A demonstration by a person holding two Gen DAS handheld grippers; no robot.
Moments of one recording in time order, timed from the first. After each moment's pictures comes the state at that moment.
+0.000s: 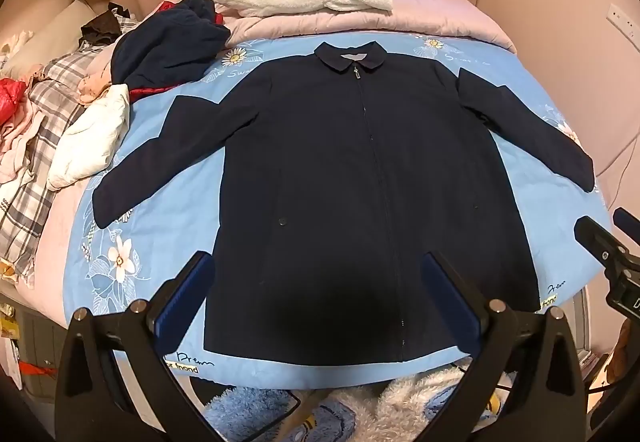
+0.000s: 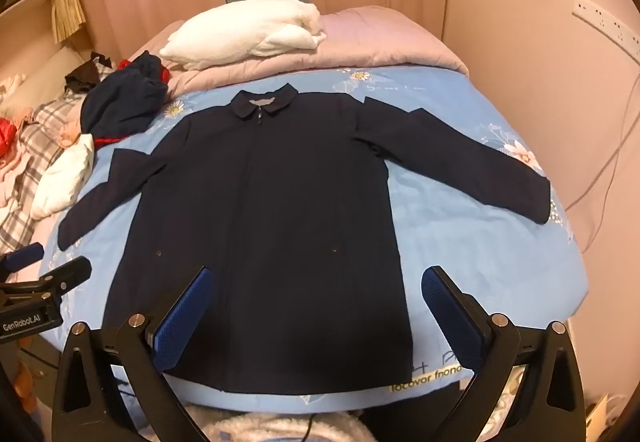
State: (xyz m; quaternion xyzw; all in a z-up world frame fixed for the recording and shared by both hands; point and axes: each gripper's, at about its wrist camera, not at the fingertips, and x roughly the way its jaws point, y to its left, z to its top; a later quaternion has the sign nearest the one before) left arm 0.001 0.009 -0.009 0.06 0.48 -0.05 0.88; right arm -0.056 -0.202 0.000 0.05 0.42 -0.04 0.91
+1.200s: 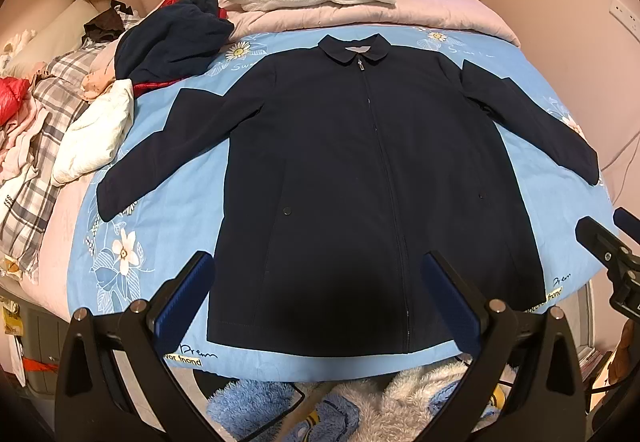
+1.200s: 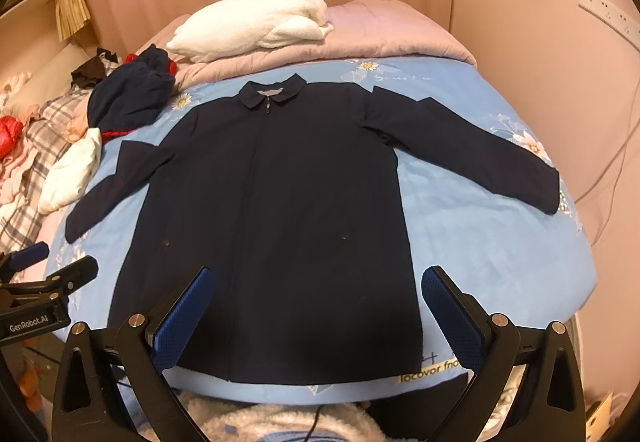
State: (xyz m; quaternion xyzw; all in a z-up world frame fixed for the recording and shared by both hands) left arm -0.006 0.012 -0.014 0.06 0.48 -0.04 0.87; right arm -0.058 -0.202 -0.006 0.06 0.43 -0.02 0.90
